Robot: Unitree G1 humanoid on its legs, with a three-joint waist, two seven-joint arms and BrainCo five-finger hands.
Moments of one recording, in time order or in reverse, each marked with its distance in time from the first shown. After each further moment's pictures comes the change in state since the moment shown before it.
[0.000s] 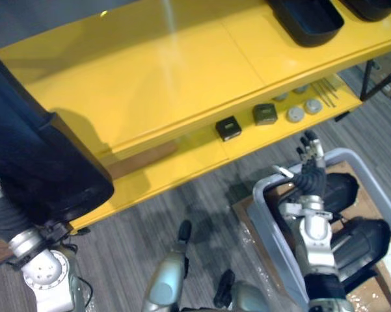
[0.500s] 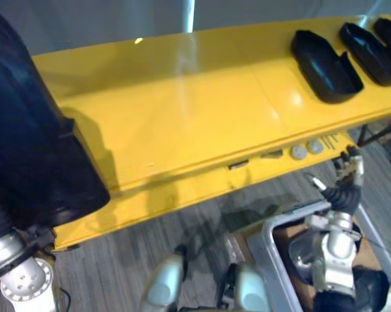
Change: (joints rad) left arm -0.051 0.090 0.053 -0.075 0.094 0.005 -0.082; right arm 0.073 -0.016 -0.194 -0.156 0.000 0.003 -0.021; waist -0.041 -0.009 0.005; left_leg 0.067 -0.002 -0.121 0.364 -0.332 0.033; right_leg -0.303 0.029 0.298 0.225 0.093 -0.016
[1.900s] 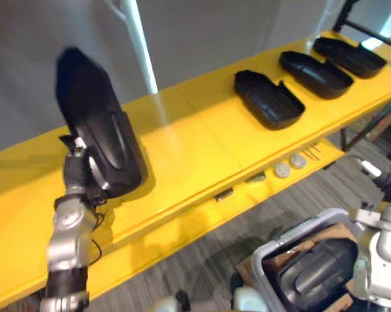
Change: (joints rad) left arm -0.447 0.194 -0.294 0.699 -0.531 0.673 -0.207; right arm 0.086 -0.101 -0.081 -0.285 0.078 0.149 0.073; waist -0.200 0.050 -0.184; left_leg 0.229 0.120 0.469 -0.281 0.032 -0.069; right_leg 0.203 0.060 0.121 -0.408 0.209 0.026
